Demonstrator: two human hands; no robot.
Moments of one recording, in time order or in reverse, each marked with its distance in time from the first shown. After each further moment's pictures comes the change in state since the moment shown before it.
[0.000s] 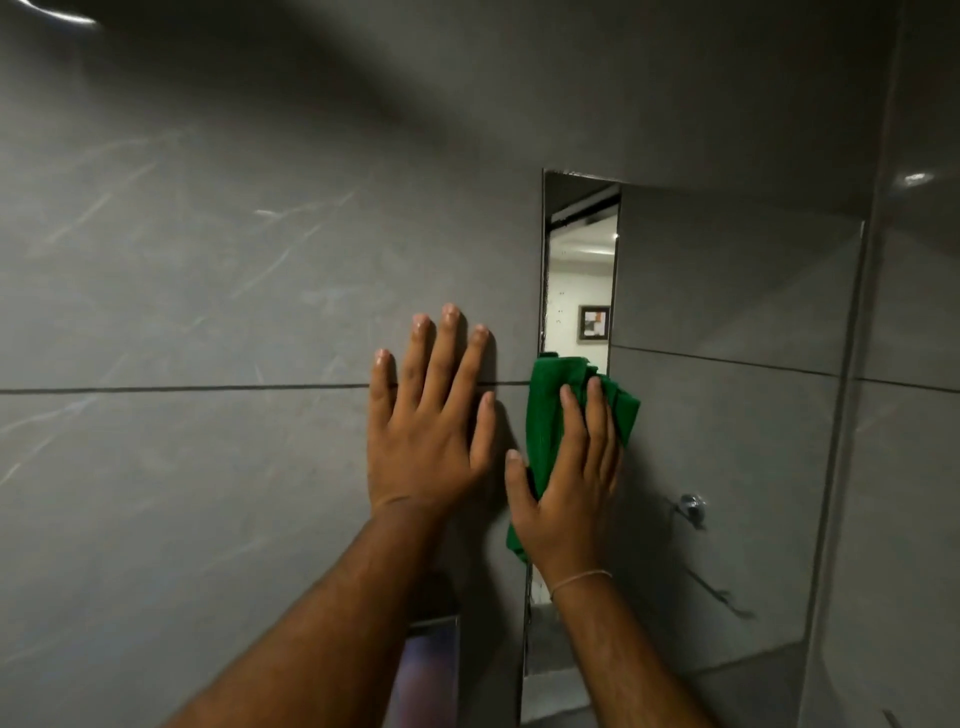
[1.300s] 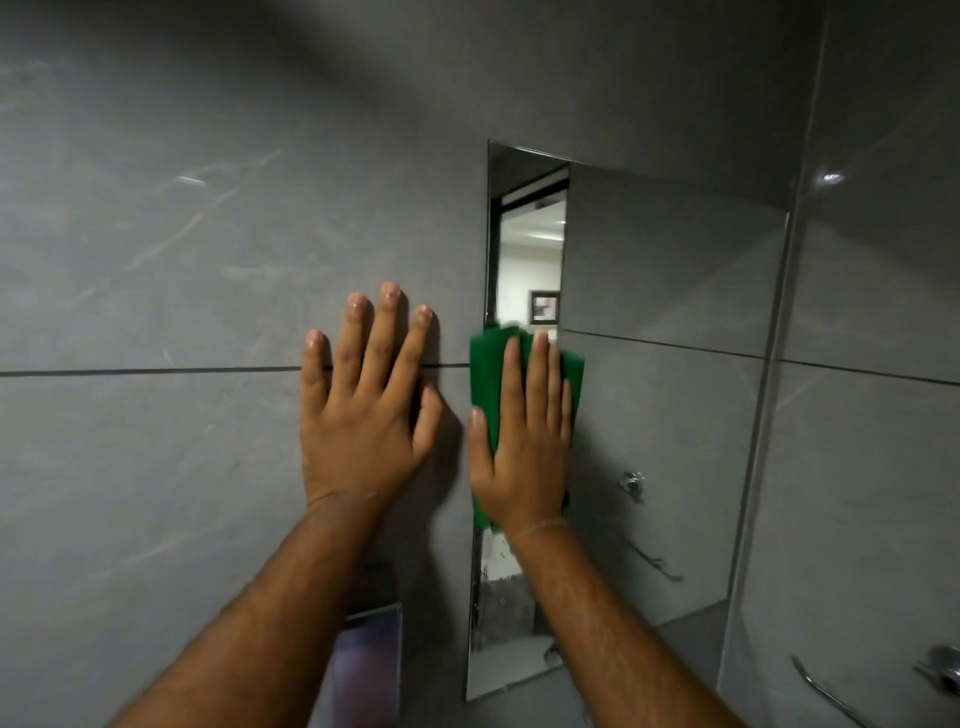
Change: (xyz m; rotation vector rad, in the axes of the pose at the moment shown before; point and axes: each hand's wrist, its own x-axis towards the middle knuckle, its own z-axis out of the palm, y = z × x) left_hand -0.006 -0.001 0.004 -0.016 0.059 0.018; right_hand 0.029 0.012 -0.002 -0.218 -0.066 -0.134
